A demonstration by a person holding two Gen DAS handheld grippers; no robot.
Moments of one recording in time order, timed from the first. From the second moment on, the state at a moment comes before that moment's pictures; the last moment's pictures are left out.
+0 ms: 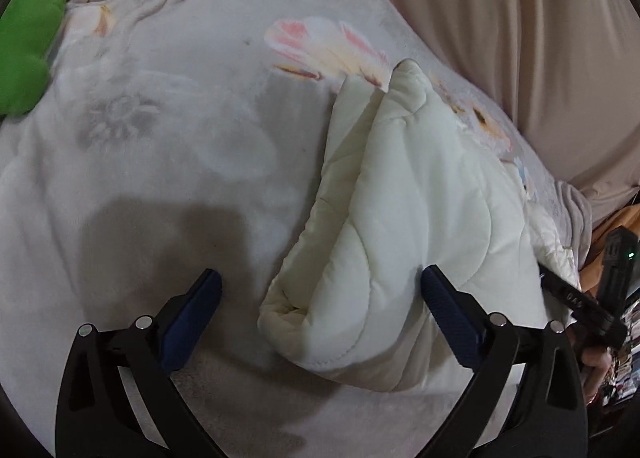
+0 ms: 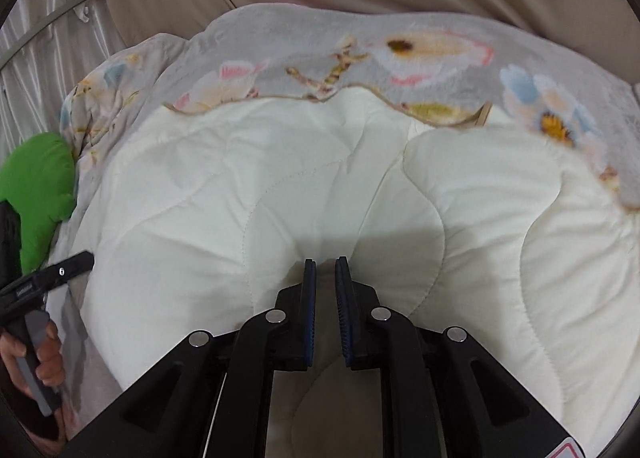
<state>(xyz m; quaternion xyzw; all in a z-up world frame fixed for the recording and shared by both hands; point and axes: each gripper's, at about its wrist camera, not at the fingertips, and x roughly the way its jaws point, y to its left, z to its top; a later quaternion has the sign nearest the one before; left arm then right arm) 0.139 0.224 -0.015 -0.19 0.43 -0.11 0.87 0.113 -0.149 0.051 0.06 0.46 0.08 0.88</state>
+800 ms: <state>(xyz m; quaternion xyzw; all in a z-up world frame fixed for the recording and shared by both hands) 0.086 0.075 0.158 -0.14 0.24 -0.34 0.90 0.014 -0.181 0.072 0.12 0.45 0.15 0.87</state>
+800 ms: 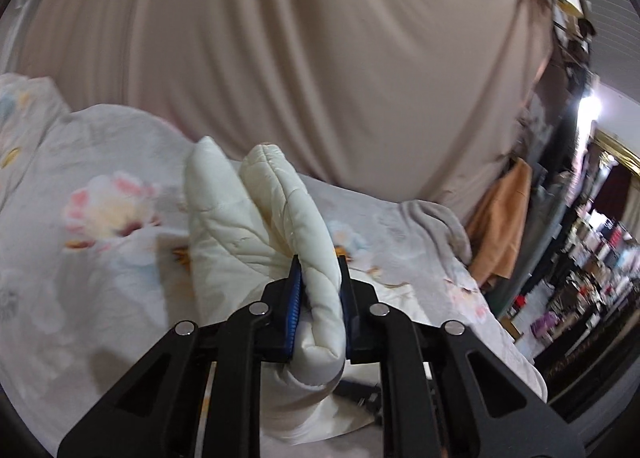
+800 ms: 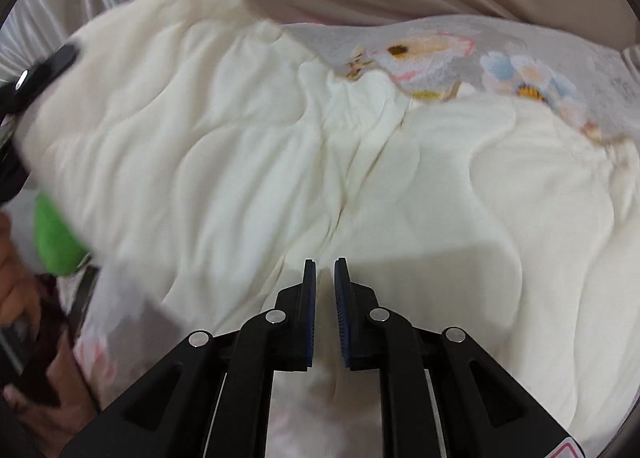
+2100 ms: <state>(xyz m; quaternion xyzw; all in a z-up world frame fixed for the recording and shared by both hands) 0.058 -0.178 0.088 0.08 0.33 -0.48 0.81 -0.086 -0.266 0.049 0.29 0.39 0.07 0.87</state>
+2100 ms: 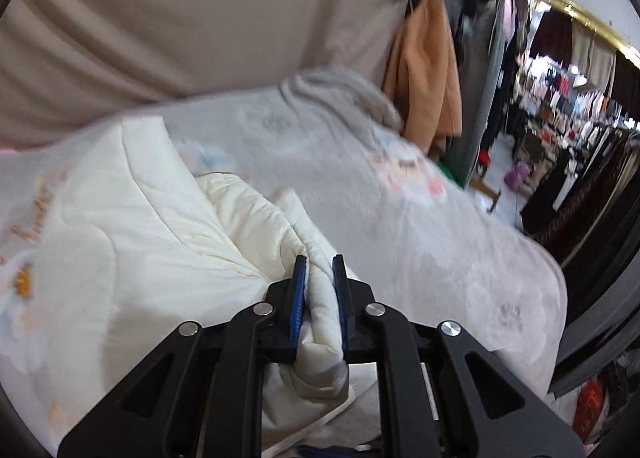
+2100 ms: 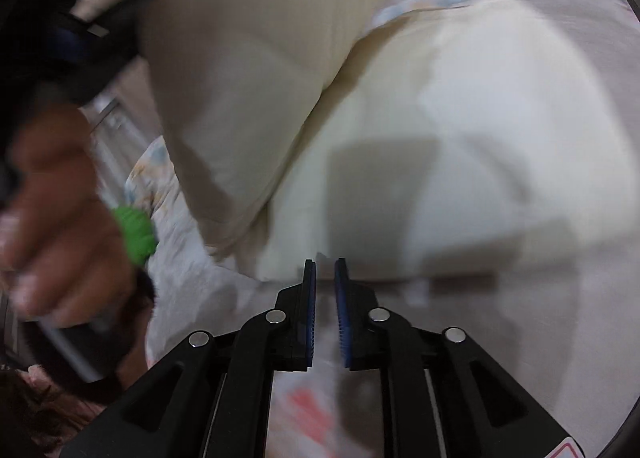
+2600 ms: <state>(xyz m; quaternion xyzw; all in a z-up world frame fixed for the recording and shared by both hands) 0.040 -0.078 0.117 -0.05 0.31 -0.50 0.80 -0.120 -0.327 0.142 0.26 0.26 -0.02 0.93</state>
